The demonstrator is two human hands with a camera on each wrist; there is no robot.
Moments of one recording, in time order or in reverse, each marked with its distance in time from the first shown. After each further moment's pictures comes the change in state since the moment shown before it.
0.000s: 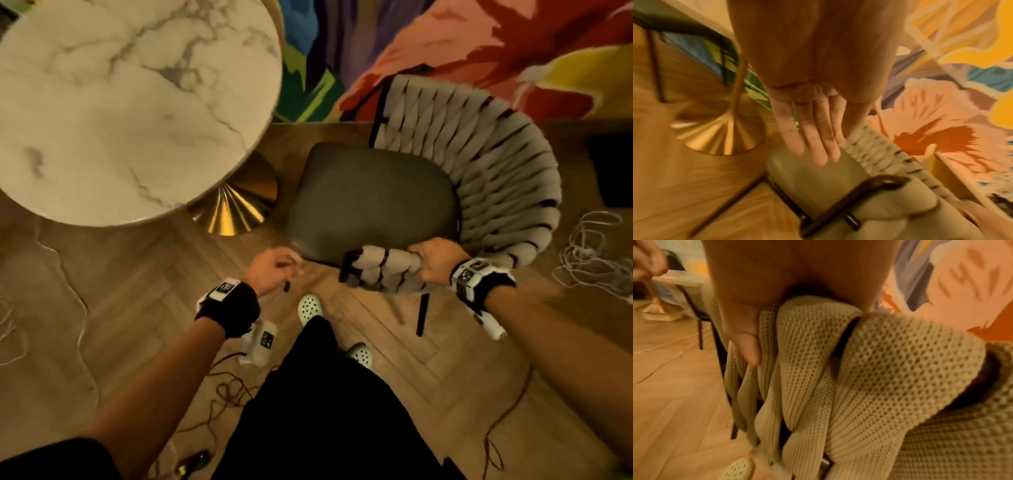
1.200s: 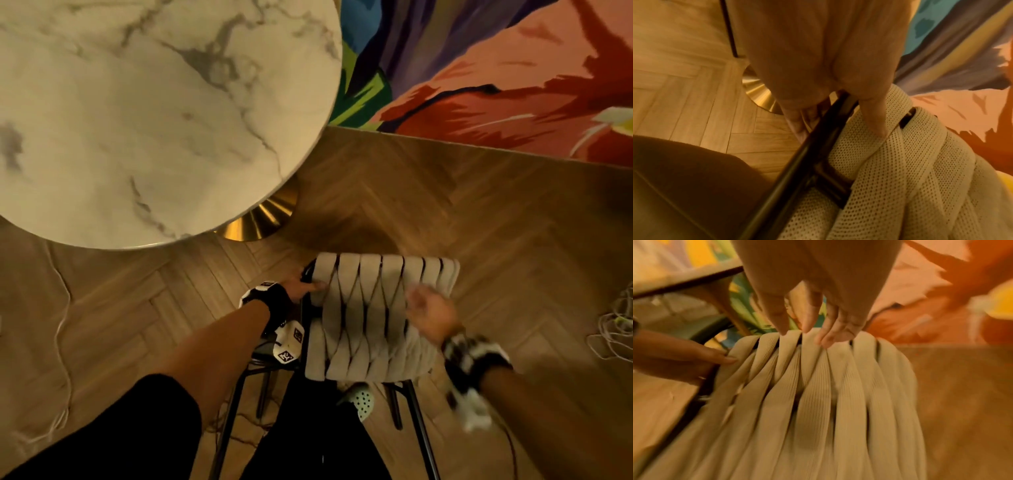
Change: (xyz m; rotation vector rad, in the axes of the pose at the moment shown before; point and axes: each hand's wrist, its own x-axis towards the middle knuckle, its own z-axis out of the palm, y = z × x) left_hand 0.166 -0.077 -0.026 -0.421 -0.053 -0.400; right_hand 0.137 -0.055 0.035 0.632 0.050 0.144
